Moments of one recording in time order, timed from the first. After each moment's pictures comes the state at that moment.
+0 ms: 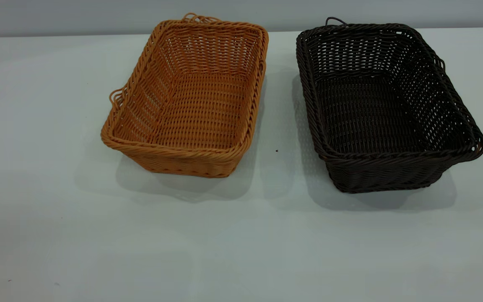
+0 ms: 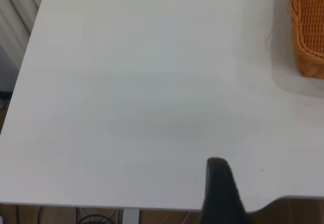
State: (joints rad) left arm 0.04 -0.02 -0.48 0.03 1.11 -0.01; right arm 0.10 -0.02 -0.47 -0.07 1.12 0.10
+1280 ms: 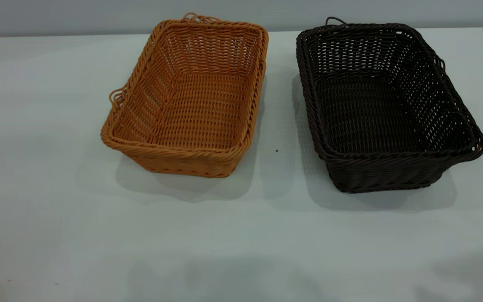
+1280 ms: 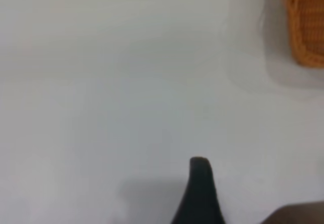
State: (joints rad) left arm 0.04 0.75 -0.66 -0.06 0.75 0.15; right arm 0.10 0.93 -0.50 0.55 0.80 -0.34
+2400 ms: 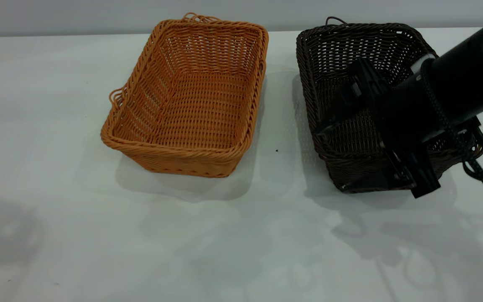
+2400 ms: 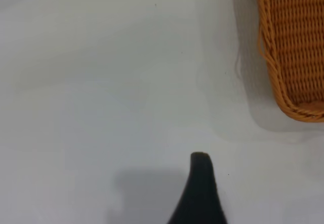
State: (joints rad) left arm 0.04 1.08 -0.76 -0.22 0.53 0.38; right arm 0.31 2.01 -0.71 1.76 0.46 -0.32
